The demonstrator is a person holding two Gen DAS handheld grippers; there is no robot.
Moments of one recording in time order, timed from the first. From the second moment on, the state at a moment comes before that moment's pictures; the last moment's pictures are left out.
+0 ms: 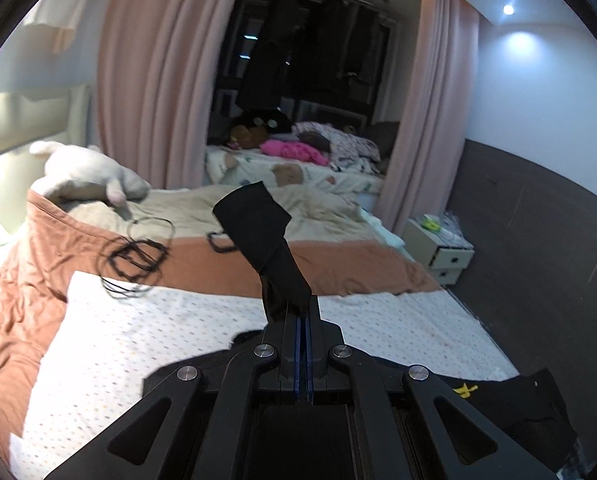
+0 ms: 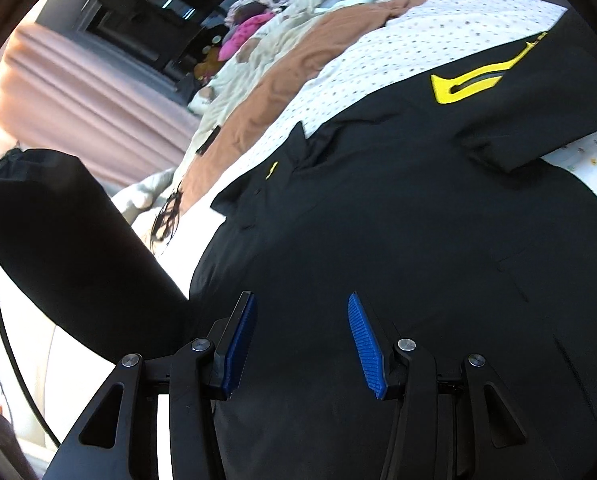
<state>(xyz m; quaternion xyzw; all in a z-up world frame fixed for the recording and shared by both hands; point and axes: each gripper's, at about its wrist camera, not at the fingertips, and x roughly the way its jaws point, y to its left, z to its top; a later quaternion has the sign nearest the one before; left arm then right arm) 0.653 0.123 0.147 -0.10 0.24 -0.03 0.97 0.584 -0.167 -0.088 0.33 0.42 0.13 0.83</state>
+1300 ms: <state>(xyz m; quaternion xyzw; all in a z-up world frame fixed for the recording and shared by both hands) 0.531 0.216 -0.070 -0.21 0.37 0.08 0.90 0.593 -0.244 -0.119 0.41 0.42 0.06 0.81</state>
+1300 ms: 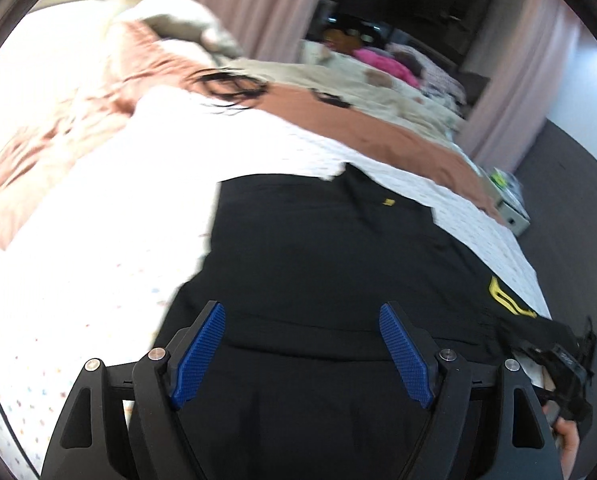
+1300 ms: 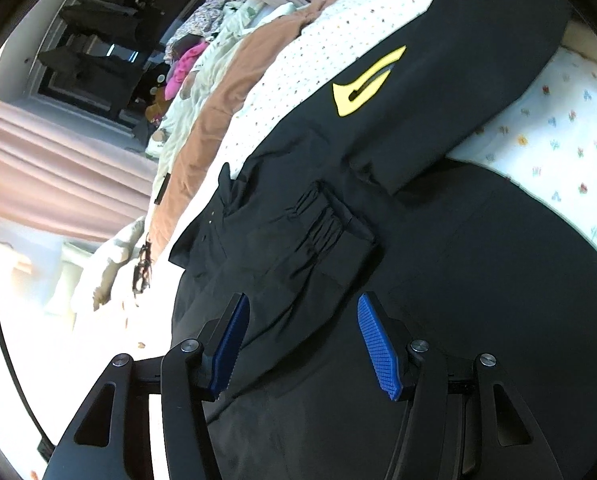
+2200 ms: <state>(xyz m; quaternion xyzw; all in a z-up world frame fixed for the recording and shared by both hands) 0.573 0.295 -0.188 -0.17 0.48 0.16 0.84 0.647 -0.246 -0.163 0.37 0.42 0.07 0.82</state>
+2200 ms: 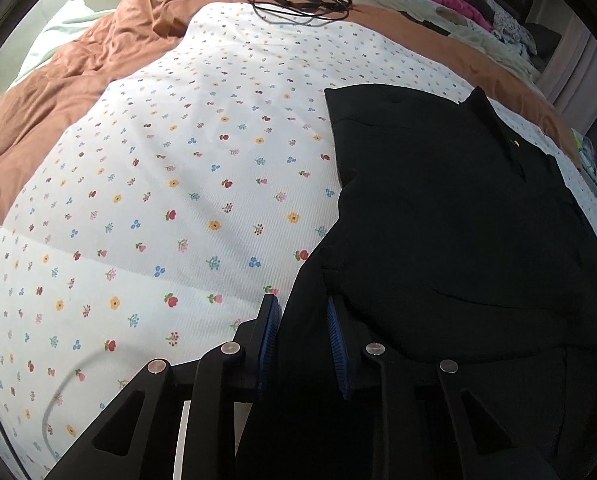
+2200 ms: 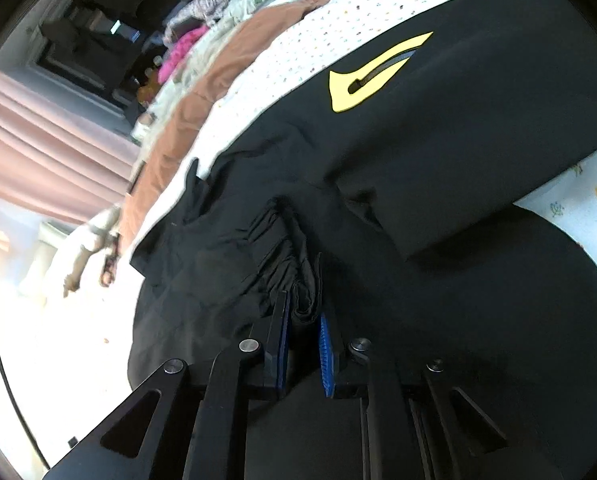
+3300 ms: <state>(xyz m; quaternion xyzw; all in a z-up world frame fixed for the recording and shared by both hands) 0.563 0.284 -0.142 -0.20 0.42 0.15 0.87 0.625 -0.302 -0.102 0.33 0.34 0.01 0.88</state>
